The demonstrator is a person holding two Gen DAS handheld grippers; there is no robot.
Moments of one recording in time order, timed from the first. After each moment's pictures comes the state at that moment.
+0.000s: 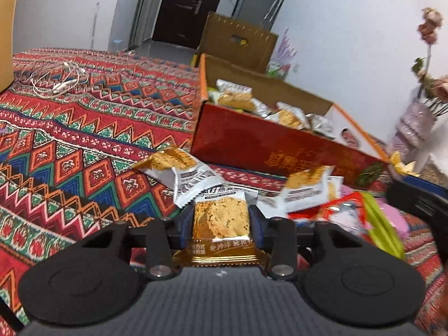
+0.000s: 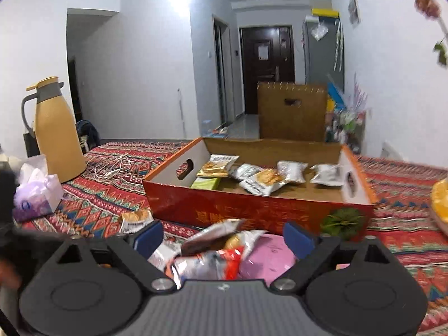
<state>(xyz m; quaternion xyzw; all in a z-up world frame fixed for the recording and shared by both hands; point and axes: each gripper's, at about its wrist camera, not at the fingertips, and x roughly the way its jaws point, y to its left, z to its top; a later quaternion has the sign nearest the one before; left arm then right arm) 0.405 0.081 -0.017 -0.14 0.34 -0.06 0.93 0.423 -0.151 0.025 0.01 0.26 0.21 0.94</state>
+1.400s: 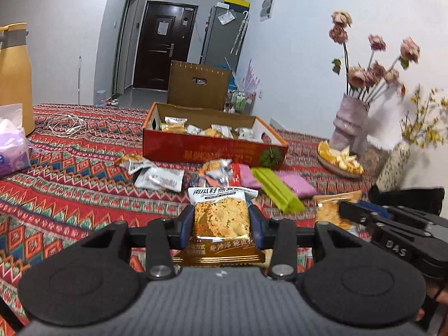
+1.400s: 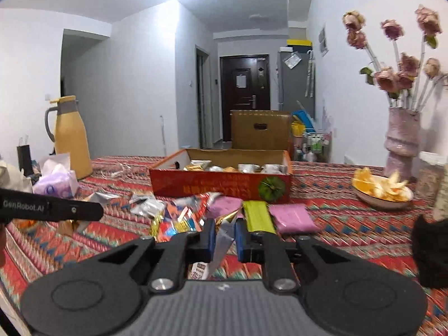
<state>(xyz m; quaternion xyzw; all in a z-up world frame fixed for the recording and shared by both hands) 0.201 -0.019 0.058 -0.07 0.26 -0.07 0.96 0.215 -0.248 0.035 0.00 0.18 0.15 0.97</state>
